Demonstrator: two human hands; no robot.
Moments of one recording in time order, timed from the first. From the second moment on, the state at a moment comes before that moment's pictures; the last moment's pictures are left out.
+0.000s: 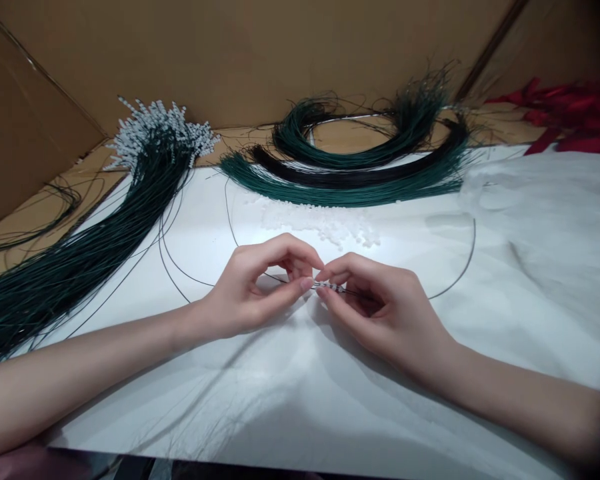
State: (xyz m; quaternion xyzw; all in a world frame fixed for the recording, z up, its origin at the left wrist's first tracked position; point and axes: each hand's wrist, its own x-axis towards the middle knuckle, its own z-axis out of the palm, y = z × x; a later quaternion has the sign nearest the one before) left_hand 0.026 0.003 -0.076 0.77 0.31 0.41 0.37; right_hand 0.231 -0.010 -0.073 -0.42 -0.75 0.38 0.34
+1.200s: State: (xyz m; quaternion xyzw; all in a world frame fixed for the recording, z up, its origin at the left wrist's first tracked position) left_hand 0.004 0.066 -0.077 0.86 0.37 0.35 0.06; right_hand 0.229 -0.009 -0.071 -0.40 -0.77 0.39 0.32
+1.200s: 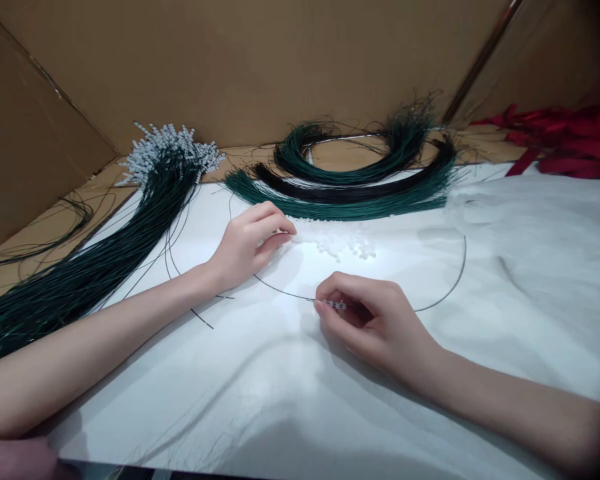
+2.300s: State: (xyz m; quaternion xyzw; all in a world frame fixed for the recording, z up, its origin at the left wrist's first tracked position) left_hand 0.020 0.021 -0.079 0.70 0.27 0.39 0.53; right_hand 0.230 -0.009 -0.068 -0.40 -0.73 0.41 0.37
